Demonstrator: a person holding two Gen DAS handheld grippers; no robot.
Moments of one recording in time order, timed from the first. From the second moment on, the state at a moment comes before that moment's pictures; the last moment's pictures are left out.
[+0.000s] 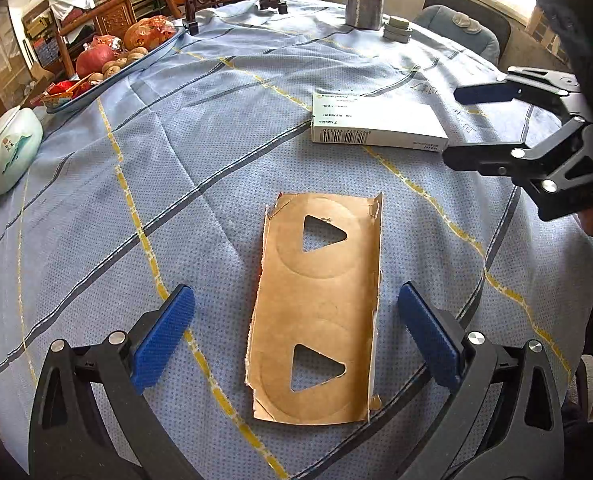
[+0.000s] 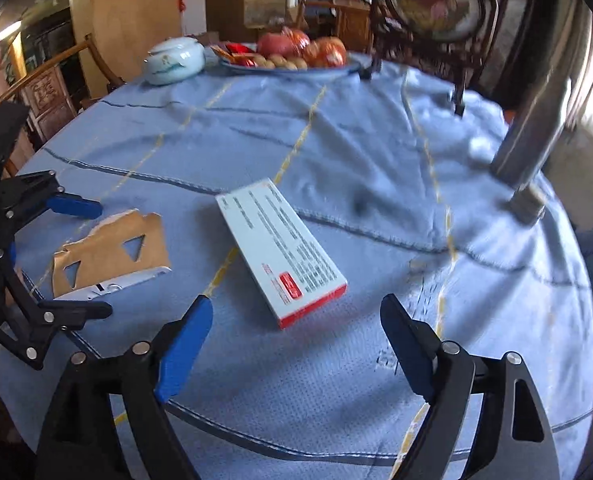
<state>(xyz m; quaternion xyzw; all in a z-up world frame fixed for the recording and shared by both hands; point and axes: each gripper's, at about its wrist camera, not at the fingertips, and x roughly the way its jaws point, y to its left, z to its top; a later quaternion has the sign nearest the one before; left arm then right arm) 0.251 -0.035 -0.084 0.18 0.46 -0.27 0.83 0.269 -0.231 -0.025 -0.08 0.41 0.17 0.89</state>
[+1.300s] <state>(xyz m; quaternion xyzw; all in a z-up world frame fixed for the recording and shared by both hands) 0.237 -0.045 -0.073 0.22 0.41 -0.25 0.85 0.136 -0.283 -0.015 0.14 0.32 0.10 0.93</state>
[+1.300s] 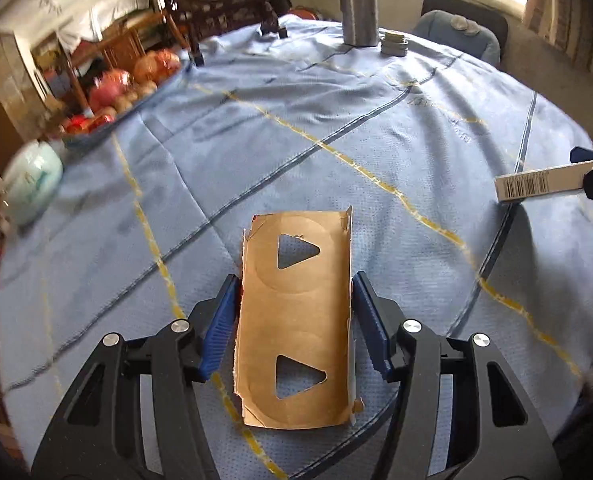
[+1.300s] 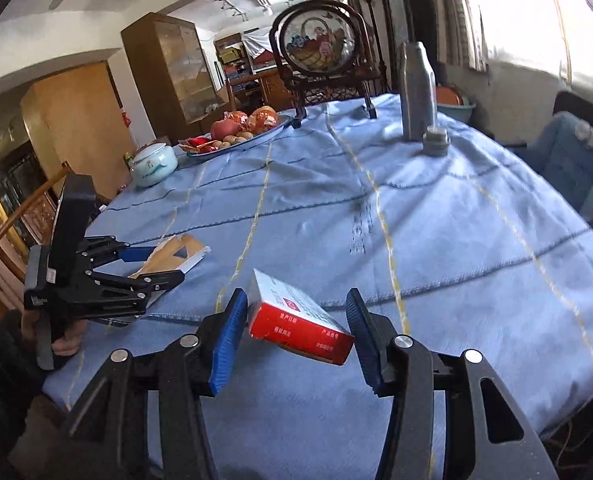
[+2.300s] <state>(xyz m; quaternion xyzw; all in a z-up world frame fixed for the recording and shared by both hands) 0.217 -0.045 -0.051 0.23 0.34 -0.24 0.88 0.123 -0.256 -0.023 0.11 0.33 0.08 0.94</state>
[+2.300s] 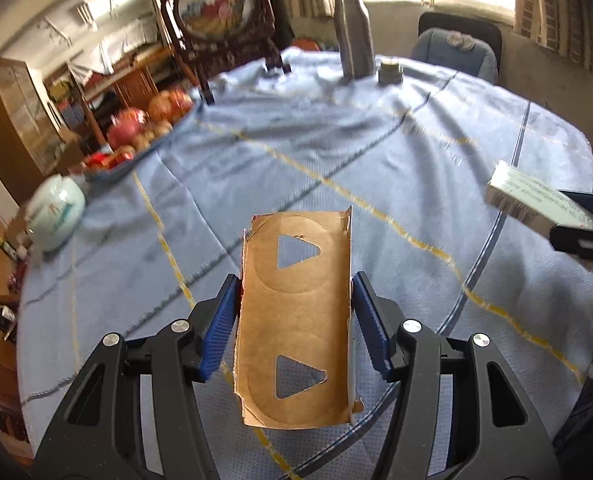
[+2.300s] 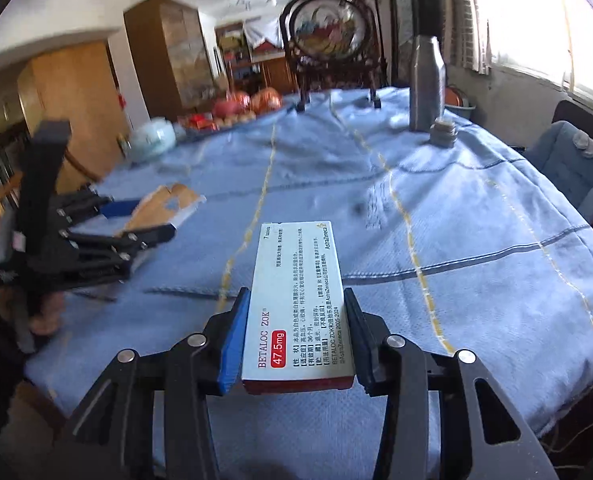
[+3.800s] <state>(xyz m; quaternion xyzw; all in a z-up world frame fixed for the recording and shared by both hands) 0.004 -0.275 -0.020 0.23 0.24 -0.44 0.84 -0.132 -0.481 -0.072 0.29 0.24 -0.16 0.91</state>
